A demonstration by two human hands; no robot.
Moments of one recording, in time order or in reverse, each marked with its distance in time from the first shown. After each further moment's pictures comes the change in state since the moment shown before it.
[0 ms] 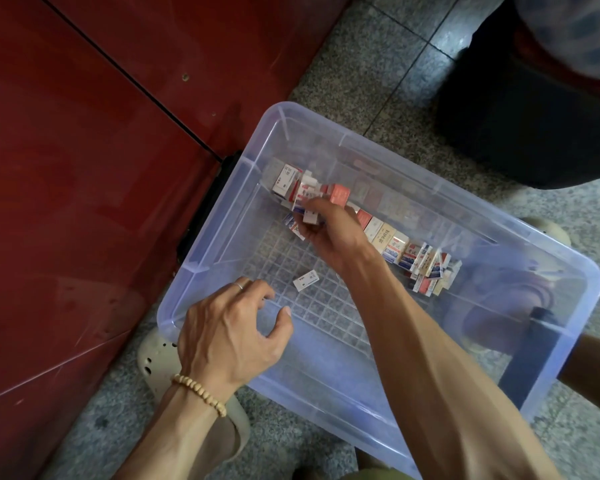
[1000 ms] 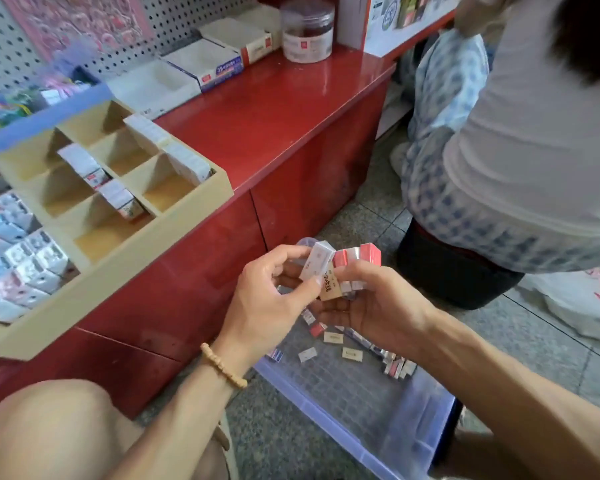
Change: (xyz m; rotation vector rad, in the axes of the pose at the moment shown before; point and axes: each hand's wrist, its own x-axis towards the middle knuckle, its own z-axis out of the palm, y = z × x) left_hand -0.061 0.138 -0.181 -0.826 0.286 0.036; right_hand -0.306 -0.112 0.026 -0.402 -0.634 -0.080
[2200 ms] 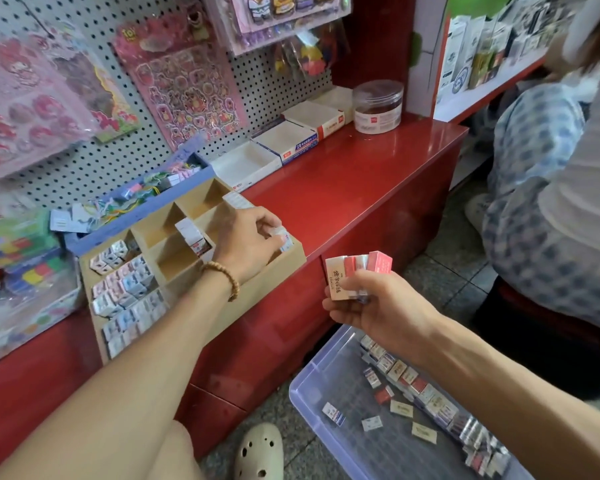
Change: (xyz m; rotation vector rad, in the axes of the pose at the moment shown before) left_hand 0.120 0.039 -0.125 0.618 0.340 -0.051; right_hand 0.052 -0.056 0.071 -0.004 0.014 -0.115
